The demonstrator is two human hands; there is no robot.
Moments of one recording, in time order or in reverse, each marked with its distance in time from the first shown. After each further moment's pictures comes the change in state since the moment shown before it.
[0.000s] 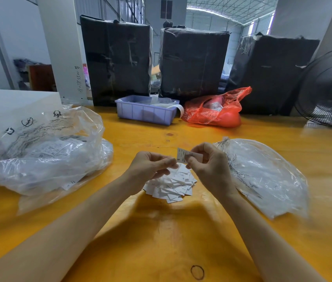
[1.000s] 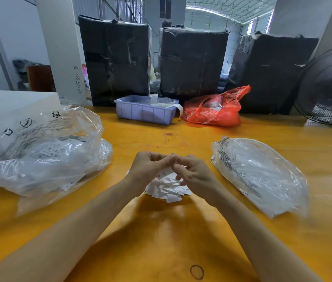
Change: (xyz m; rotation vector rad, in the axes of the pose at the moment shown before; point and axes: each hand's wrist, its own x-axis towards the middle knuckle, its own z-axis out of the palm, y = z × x) left_hand 0.000 -0.004 0.010 -0.052 0.093 0.078; right_hand -0.005 -0.005 0.013 0.075 -0.430 0.086
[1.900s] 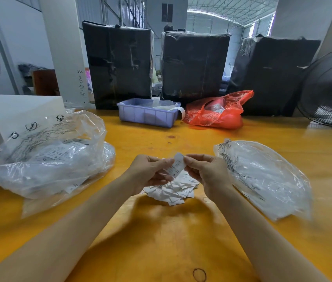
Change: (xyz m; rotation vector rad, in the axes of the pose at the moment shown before) left_hand 0.001 0.012 -0.010 0.009 -0.034 -0.285; right_hand 0.013 0.009 -0.006 0.631 0.403 0.348
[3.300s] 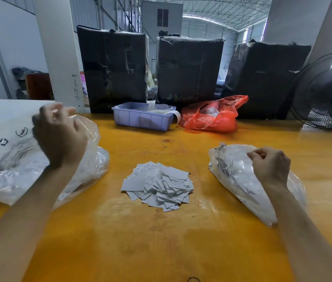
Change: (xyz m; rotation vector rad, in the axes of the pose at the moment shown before) left_hand 0.006 0.044 -0.117 1.016 1.308 0.775; right_hand 0.034 -0.039 -0.115 -0.945 0.623 -0.432
